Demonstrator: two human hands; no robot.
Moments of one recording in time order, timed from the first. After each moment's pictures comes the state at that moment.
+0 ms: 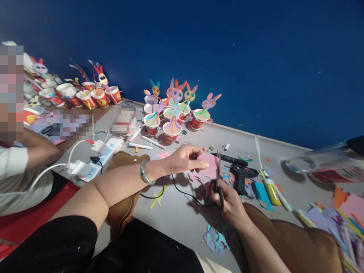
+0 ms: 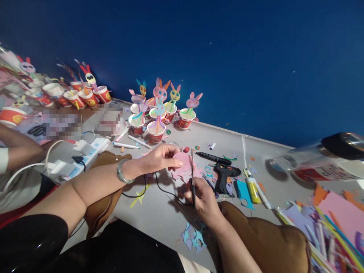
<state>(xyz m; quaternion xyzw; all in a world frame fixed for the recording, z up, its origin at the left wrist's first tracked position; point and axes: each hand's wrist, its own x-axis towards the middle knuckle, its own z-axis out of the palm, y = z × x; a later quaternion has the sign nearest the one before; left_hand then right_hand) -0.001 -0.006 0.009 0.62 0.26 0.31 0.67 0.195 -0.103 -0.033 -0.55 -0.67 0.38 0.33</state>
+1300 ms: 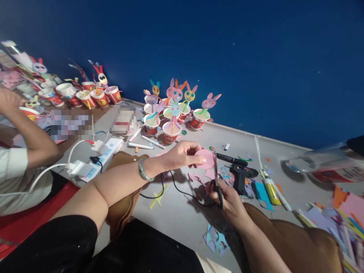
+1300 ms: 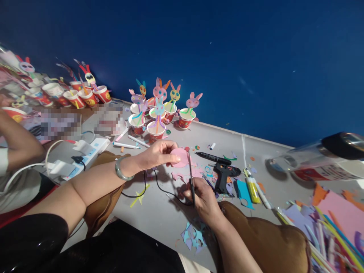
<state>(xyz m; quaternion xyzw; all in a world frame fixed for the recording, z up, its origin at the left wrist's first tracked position) -0.007 0.002 0.012 0.61 0.27 0.32 0.67 0.192 -0.101 -0.028 -0.54 -0.68 0.38 0.32</state>
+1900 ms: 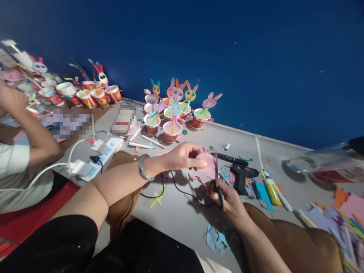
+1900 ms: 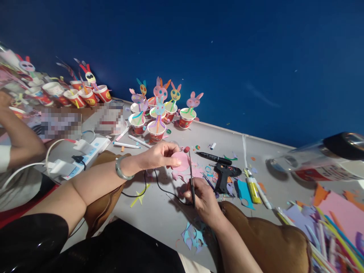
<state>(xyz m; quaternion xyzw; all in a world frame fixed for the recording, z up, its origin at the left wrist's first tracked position) -0.007 0.003 0.008 0.63 0.22 0.30 0.68 0.194 -0.101 -0.030 -0.53 -0.69 0.37 0.33</state>
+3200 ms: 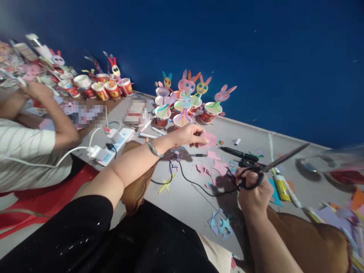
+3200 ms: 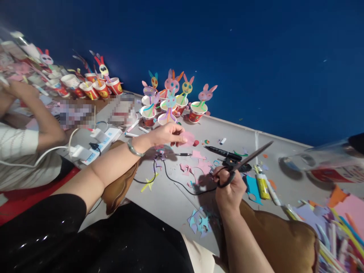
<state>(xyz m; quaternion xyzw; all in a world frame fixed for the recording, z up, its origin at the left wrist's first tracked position) -0.025 0.041 0.010 0.70 0.29 0.24 0.61 0.208 -0.097 -0.053 -0.57 -0.53 0.23 0.58</state>
